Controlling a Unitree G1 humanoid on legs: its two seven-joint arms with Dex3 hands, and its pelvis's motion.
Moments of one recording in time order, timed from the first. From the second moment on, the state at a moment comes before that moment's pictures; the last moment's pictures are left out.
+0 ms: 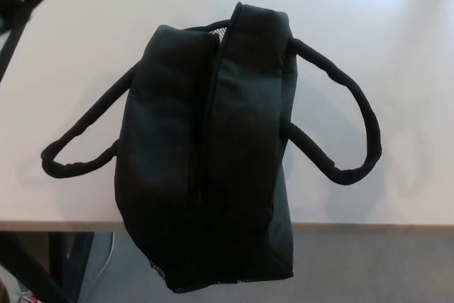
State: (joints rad) left_arm -0.48 0.88 0.08 0.12 0.90 -0.78 0.90; right_arm -0.87 -0.83 0.09 0.68 -0.84 -0.72 -0.65
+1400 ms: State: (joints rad) left_arm 0.83 0.68 -0.12 0.11 0.40 -0.90 0.71; right_arm 0.44 -0.52 0.33 0.40 -0.76 -0.79 -0.48
